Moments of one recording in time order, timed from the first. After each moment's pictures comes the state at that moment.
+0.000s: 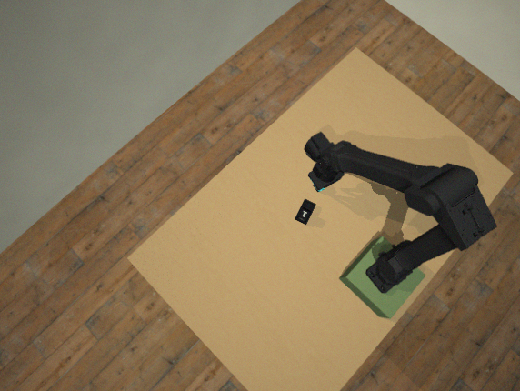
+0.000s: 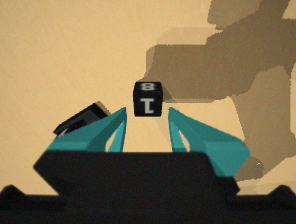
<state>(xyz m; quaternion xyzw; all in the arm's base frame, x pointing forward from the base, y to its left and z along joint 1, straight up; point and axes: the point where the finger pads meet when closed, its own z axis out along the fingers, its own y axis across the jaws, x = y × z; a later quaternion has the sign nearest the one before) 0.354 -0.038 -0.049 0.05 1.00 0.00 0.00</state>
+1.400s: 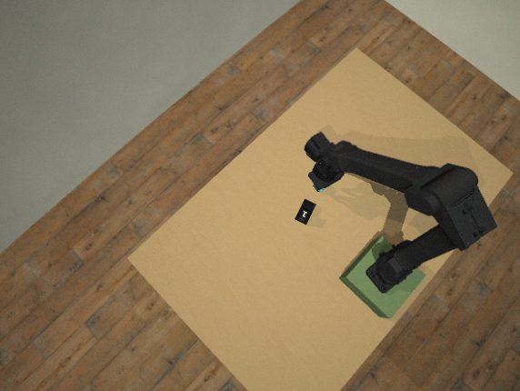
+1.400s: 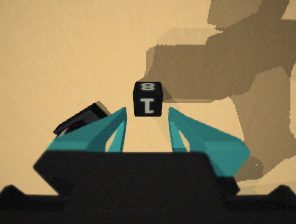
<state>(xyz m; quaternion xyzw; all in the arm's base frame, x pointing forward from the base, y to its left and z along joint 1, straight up) 0.354 -0.038 -0.049 0.05 1.00 0.00 0.00</state>
